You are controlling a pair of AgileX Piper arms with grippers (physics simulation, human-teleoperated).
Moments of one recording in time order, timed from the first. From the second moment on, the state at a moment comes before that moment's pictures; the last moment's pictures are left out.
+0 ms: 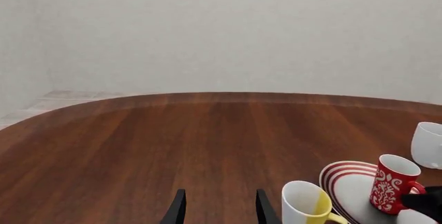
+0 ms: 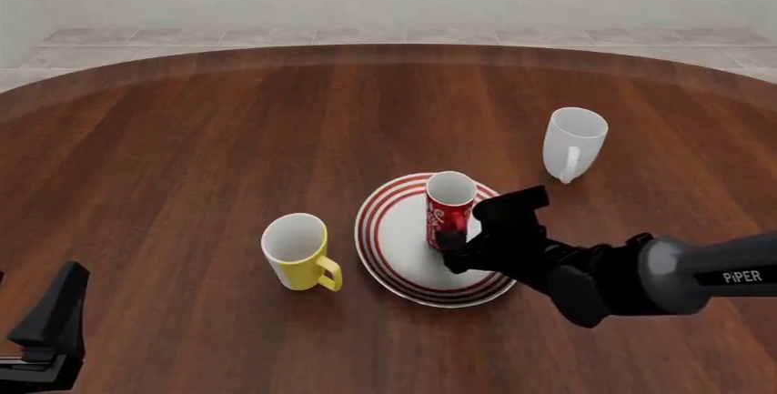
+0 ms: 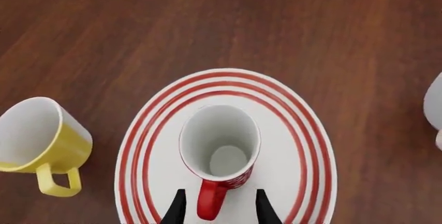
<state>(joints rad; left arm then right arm) -0.01 0.00 -0.02 -0.04 -0.04 0.48 1.72 -0.61 -0.45 0.13</state>
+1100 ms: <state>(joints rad) -0.02 0.00 -0.03 -0.04 -0.02 0.49 1.32 -0.49 -0.27 0.07</state>
